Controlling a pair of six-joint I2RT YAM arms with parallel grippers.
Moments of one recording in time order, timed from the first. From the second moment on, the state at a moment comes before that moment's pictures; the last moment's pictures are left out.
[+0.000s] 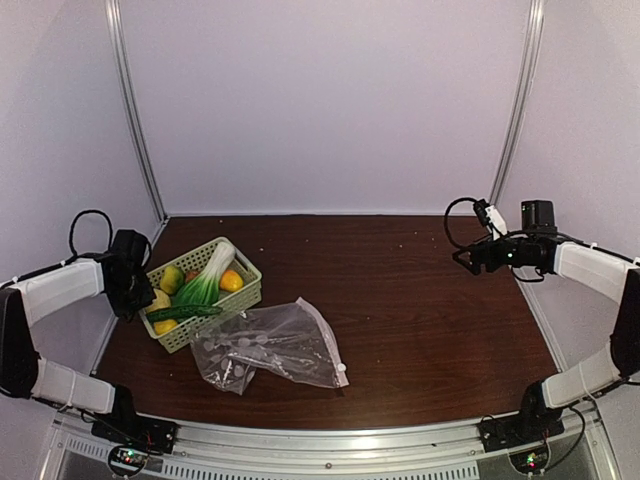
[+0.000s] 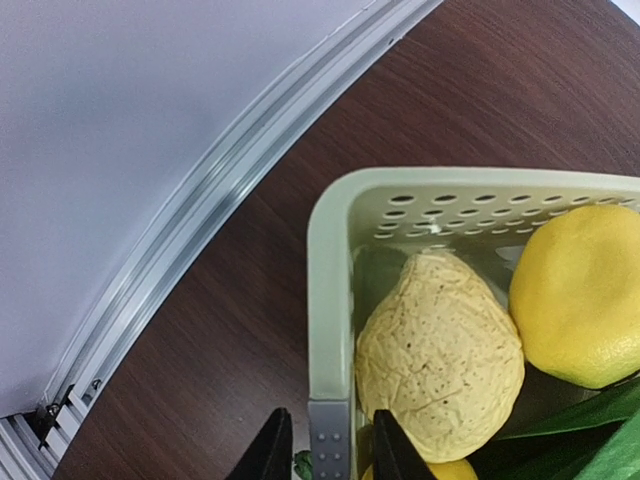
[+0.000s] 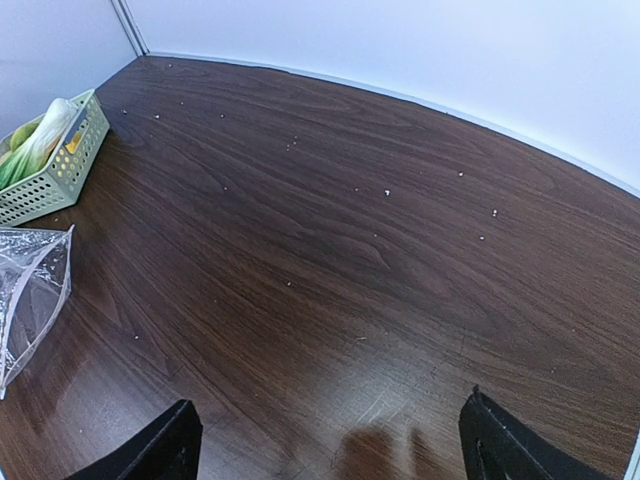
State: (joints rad) left arm -0.07 1.25 0.73 -0.58 -0.40 -0.67; right arm -0.03 1.33 0.86 -0.19 -0.59 -0.26
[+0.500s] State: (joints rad) left arm -0.06 1.28 0.74 -0.49 -0.39 -0.62; right arm 0.04 1.34 0.86 -0.20 -0.59 -0.29
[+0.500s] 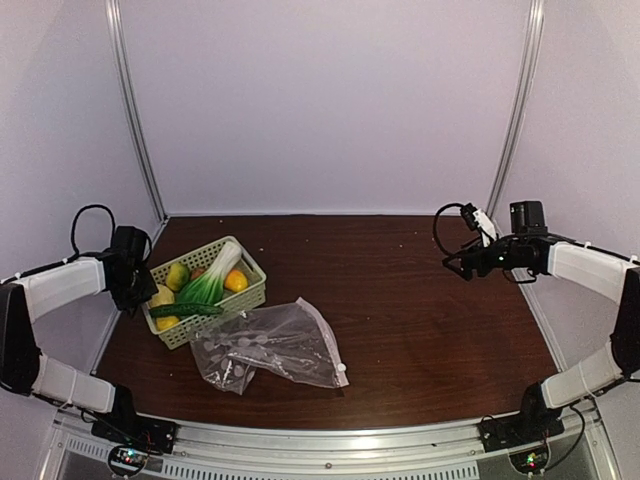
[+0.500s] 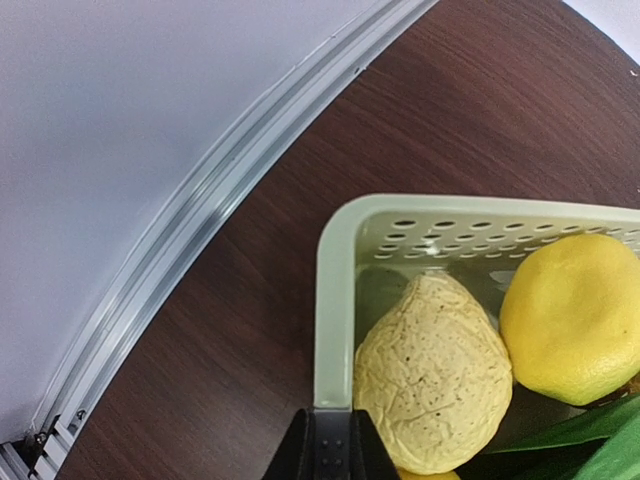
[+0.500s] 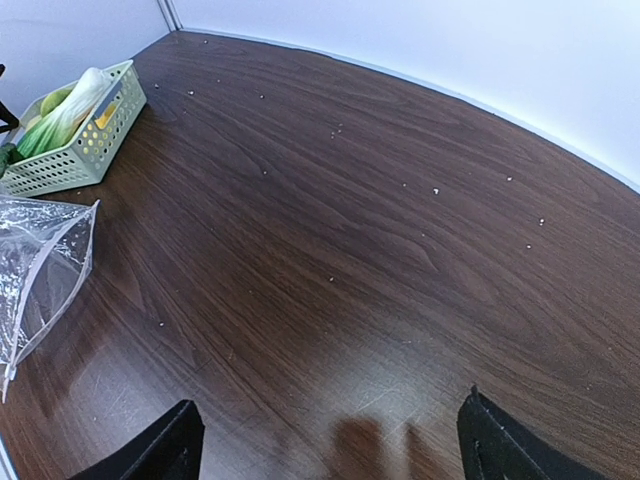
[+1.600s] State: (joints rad) left arm -0.07 1.87 1.29 -0.27 0.07 -0.37; right arm 0.11 1.36 0.87 -0.26 -0.56 -0.35
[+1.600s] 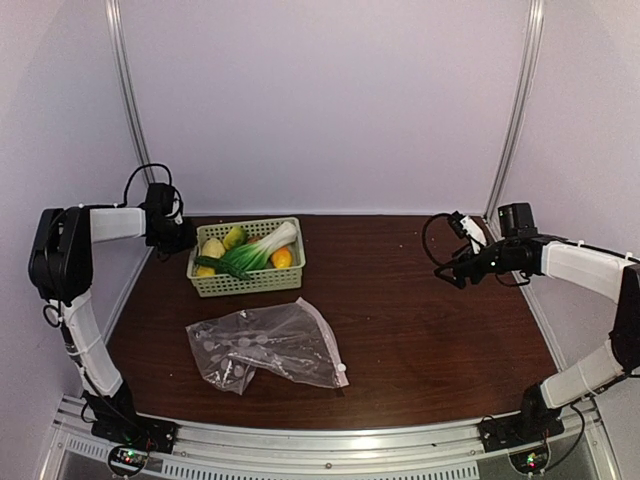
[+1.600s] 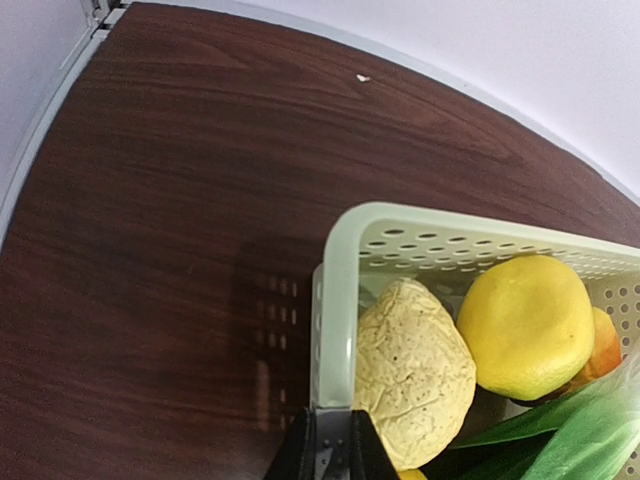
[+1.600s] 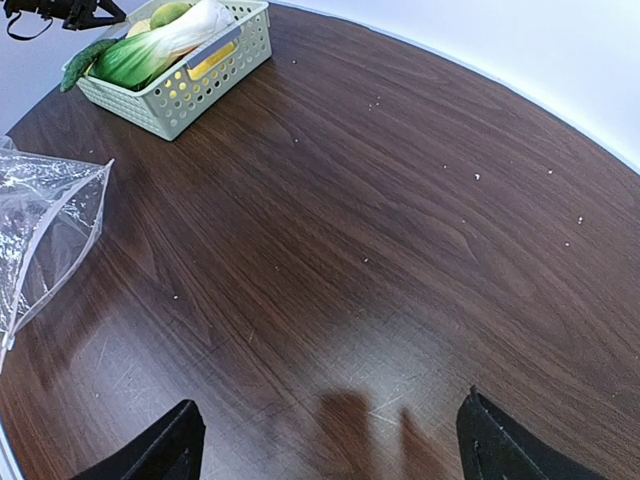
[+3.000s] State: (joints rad) left arm -0.35 1.23 0.98 -0.21 0.08 -0.23; right arm 0.33 1.55 1.09 -0.43 -0.41 -0.50
